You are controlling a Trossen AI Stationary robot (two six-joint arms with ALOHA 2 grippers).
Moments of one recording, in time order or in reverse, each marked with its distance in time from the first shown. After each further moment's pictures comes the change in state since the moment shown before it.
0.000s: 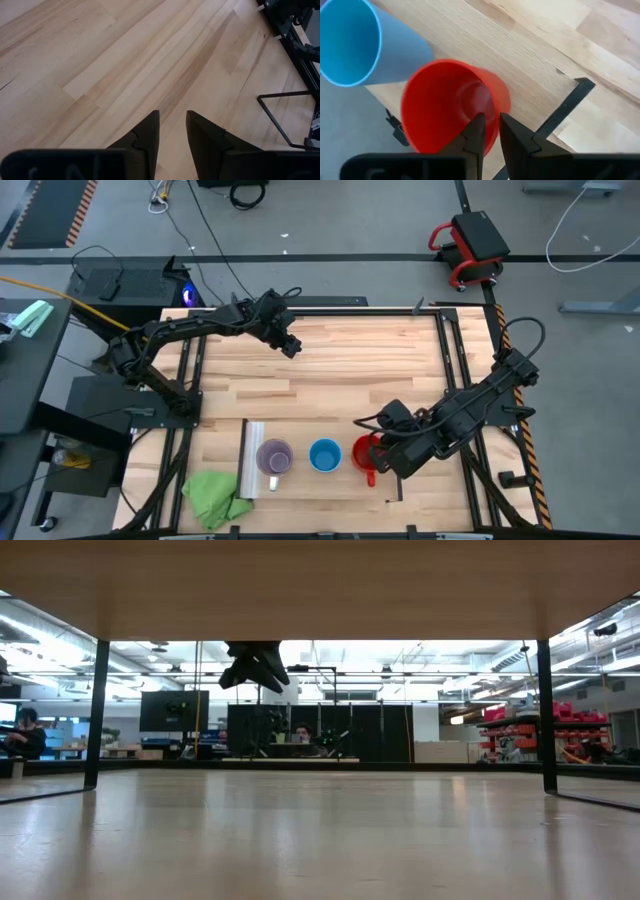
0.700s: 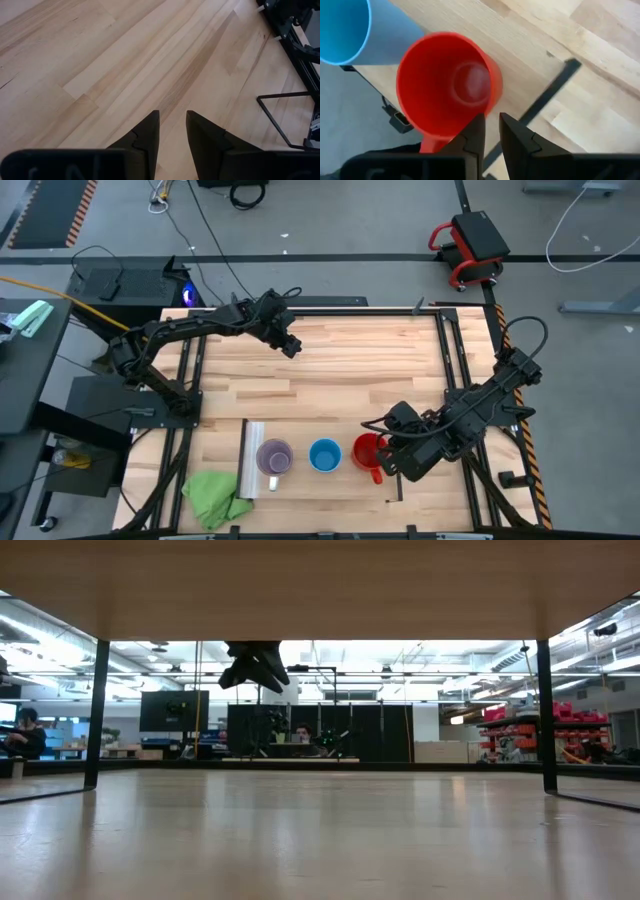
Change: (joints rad) left arm 0.000 0.000 0.000 0.000 0.000 -0.006; right arm 0.033 -0.019 0.003 -0.041 -0.026 0.031
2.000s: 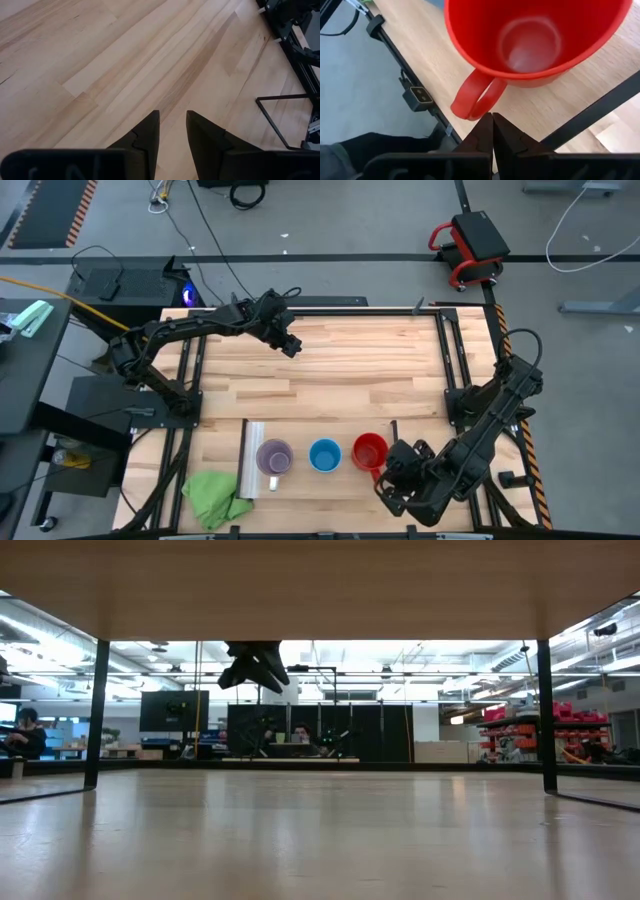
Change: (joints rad) left arm 0.000 0.000 0.000 -0.001 0.000 -0.020; right arm 0.173 0.042 -0.182 0.306 0.126 -0.038
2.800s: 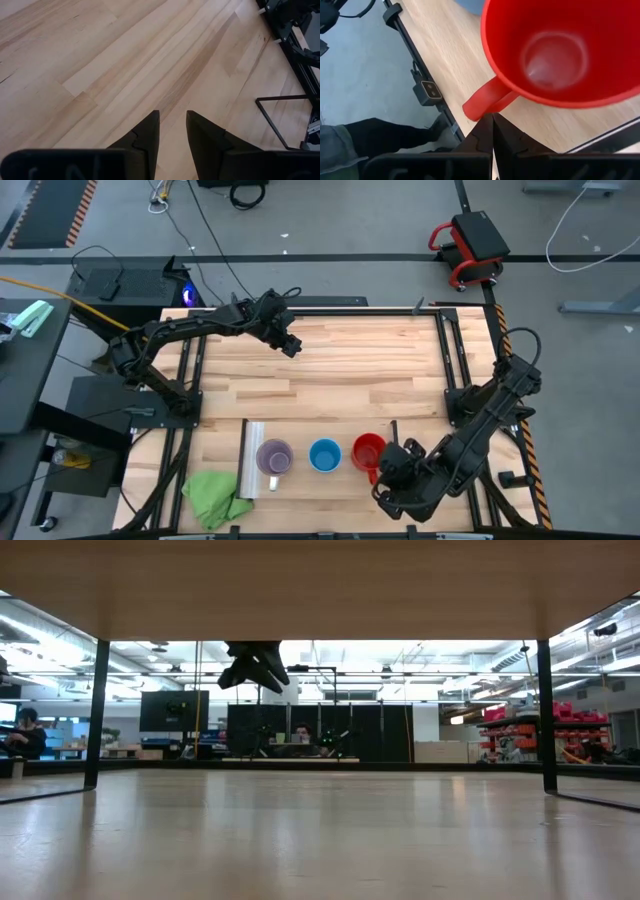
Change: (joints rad) left arm 0.000 0.000 0.000 0.000 0.000 -0.006; right arm -0.034 0.000 0.000 0.077 -0.043 -0.172
